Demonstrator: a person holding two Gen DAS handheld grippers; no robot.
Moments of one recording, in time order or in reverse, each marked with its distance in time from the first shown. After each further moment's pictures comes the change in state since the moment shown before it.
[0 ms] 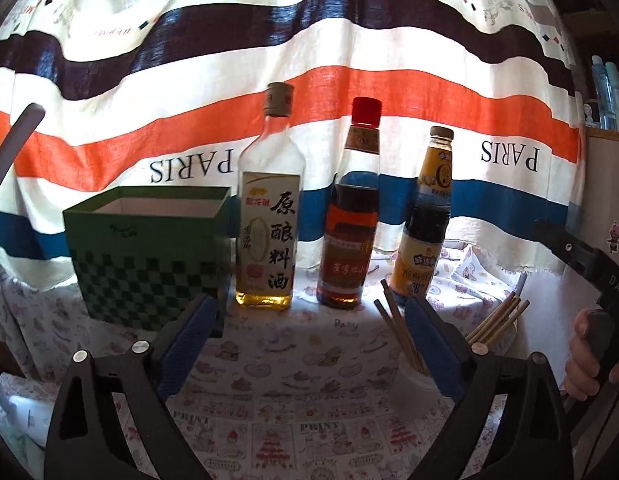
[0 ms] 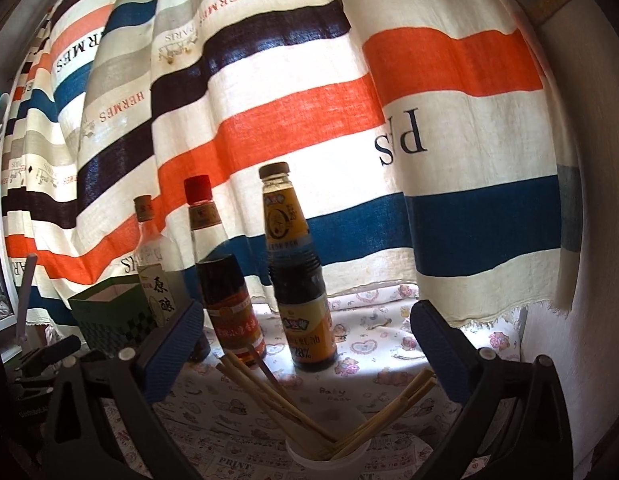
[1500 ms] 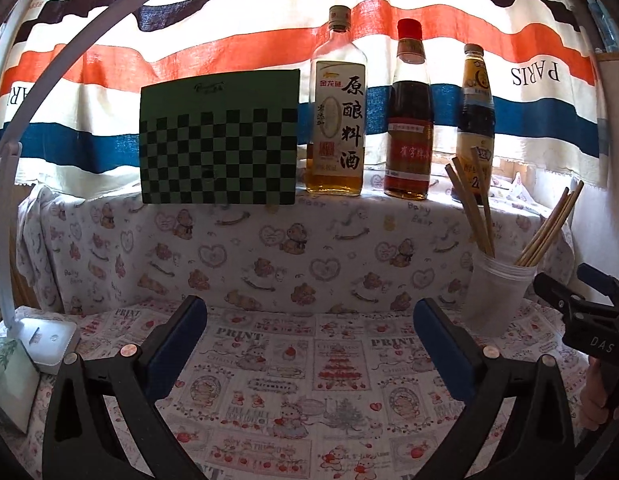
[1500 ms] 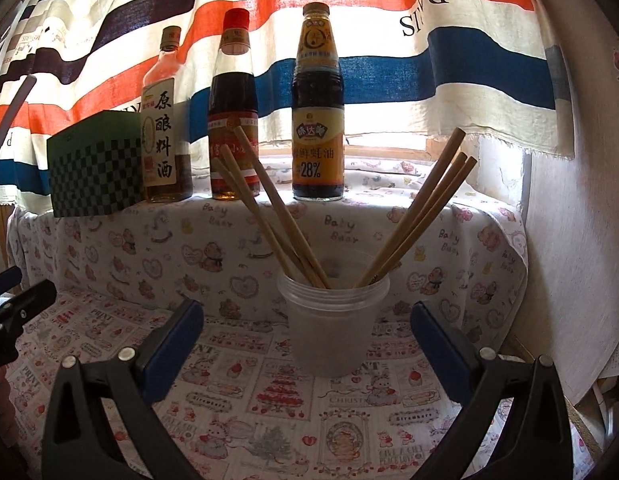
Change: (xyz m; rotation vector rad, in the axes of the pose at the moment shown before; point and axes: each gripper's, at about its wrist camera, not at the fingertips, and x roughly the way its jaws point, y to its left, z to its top) left arm 0.001 0.025 -0.135 0.034 0.008 0.177; right arm 0.010 0.028 -0.161 -0.139 0.204 -0.183
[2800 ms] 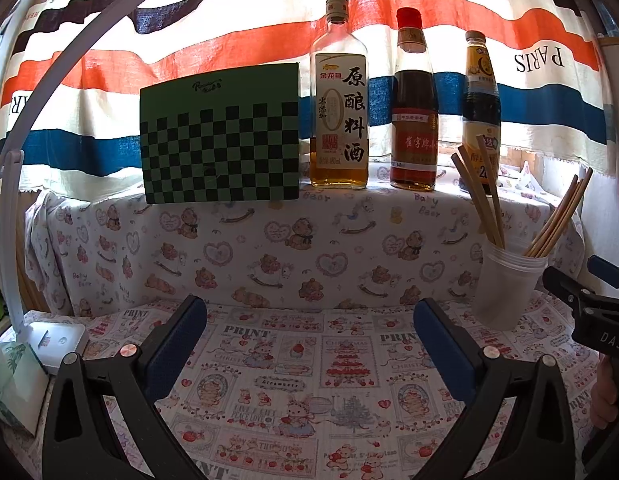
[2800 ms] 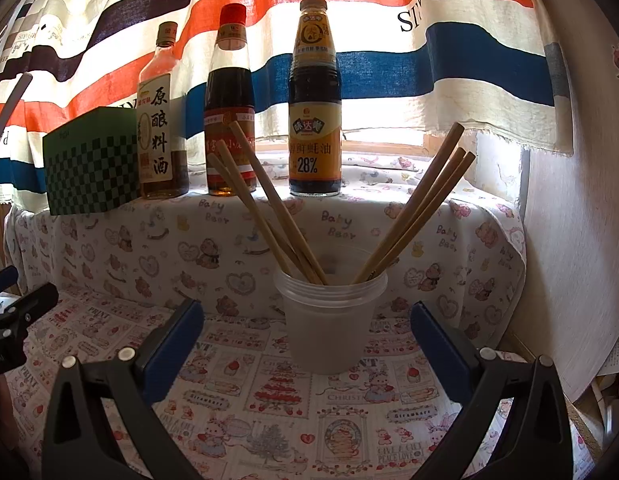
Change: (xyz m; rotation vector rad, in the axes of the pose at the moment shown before) left arm 0.003 -0.003 -0.001 0.027 0.014 0.030; right arm 0.003 0.000 0.001 0.003 0.023 -0.004
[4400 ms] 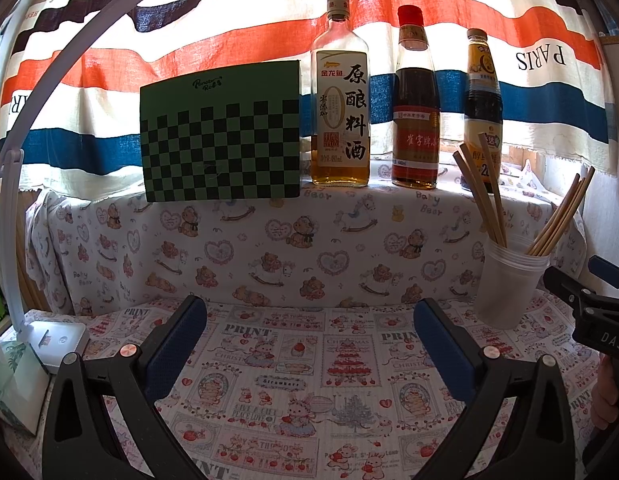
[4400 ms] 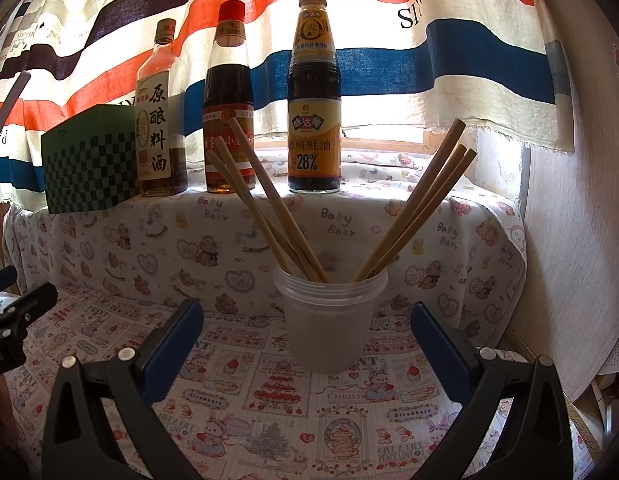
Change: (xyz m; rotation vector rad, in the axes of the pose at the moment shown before) left arm 0.002 0.002 0.000 0.001 0.004 0.000; right arm 0.001 0.001 0.000 0.000 0.004 0.002
